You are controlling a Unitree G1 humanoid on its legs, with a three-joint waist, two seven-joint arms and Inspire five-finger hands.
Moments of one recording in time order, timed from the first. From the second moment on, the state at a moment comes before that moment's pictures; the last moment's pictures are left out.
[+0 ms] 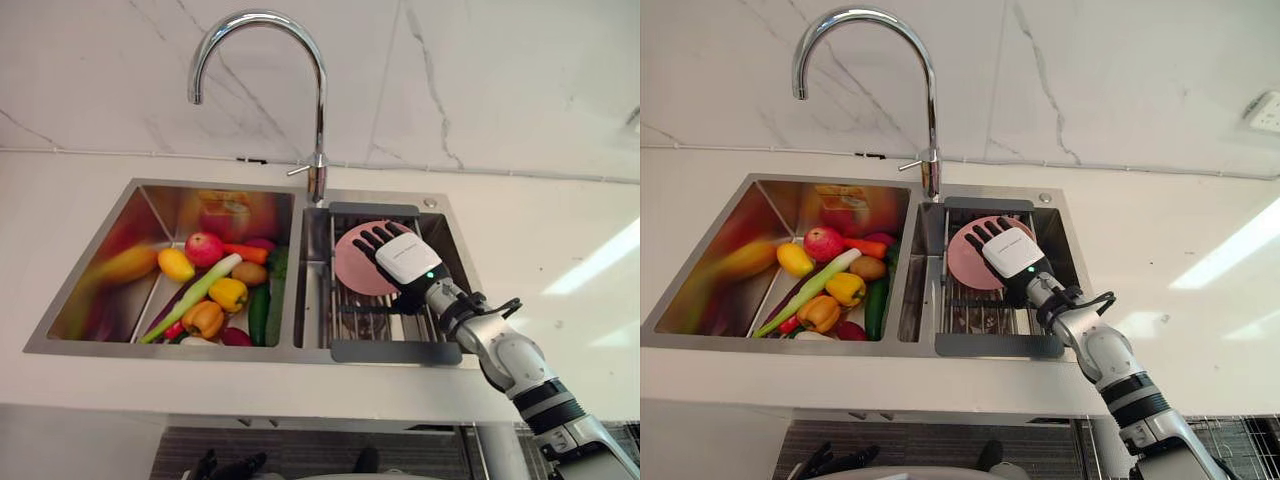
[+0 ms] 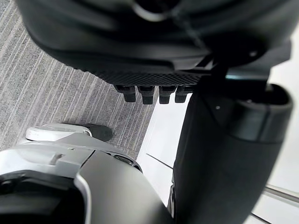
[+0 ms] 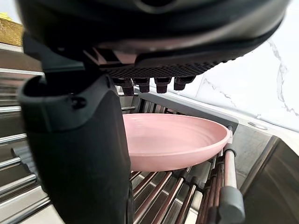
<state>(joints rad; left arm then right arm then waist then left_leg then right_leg) 0.22 0.11 0.23 1.05 -0.12 -0.15 -0.01 -0.27 -0.55 0.30 0.14 -1.26 -0.18 0.01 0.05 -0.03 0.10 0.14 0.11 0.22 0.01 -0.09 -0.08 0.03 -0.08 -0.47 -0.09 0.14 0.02</state>
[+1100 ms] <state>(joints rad) 0.26 0.10 0.19 0.98 -0.04 -0.21 0.11 -0.37 -0.49 0.34 0.47 -1.19 0.02 -0.40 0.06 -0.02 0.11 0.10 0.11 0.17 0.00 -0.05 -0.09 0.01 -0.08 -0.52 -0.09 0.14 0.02</state>
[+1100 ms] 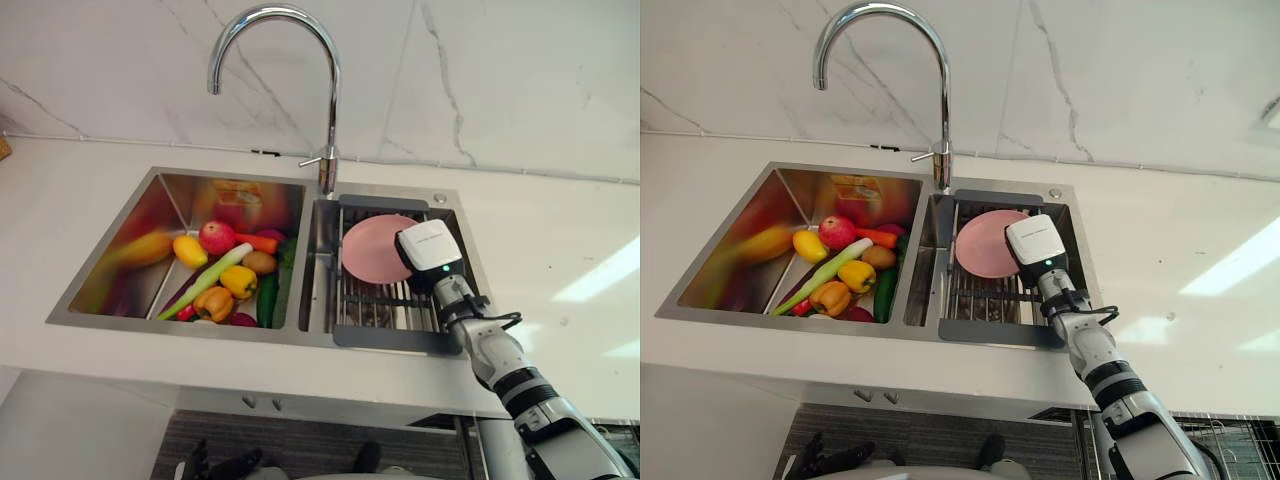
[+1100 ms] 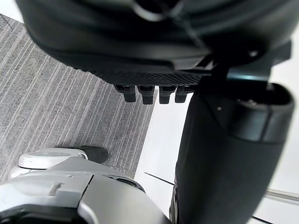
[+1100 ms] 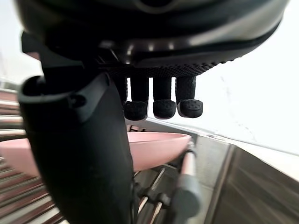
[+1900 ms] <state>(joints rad) 0.28 0.09 0.20 0.99 -0.04 -0.29 0.13 -0.26 -0.51 -0.23 -0.16 -0.77 -0.04 -0.64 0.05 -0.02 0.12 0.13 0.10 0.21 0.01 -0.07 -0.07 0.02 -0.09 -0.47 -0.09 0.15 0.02</state>
